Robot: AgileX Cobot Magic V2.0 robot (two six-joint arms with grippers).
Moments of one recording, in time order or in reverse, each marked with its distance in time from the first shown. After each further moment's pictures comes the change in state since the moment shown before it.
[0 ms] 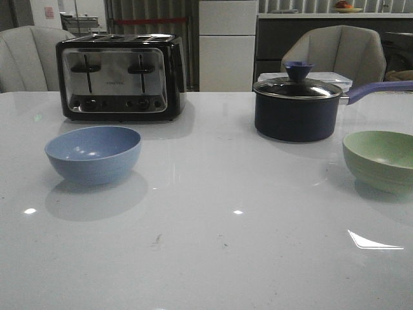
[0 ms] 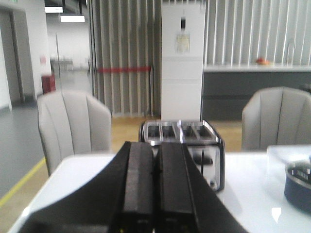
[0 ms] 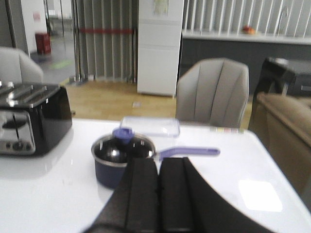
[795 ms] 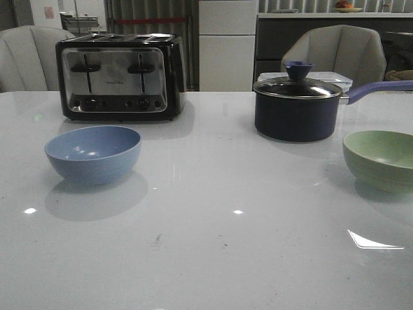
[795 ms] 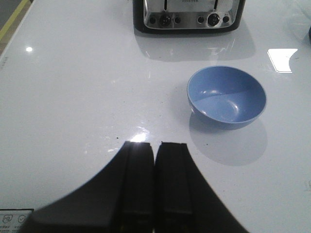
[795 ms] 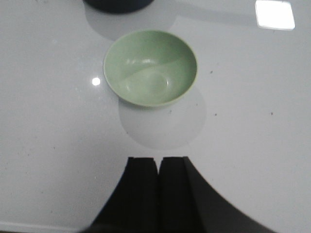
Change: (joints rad) left arm 0.000 0.337 -0.011 0.000 0.298 0.000; right arm 0.000 0.454 -0.007 0.000 0.292 0.000
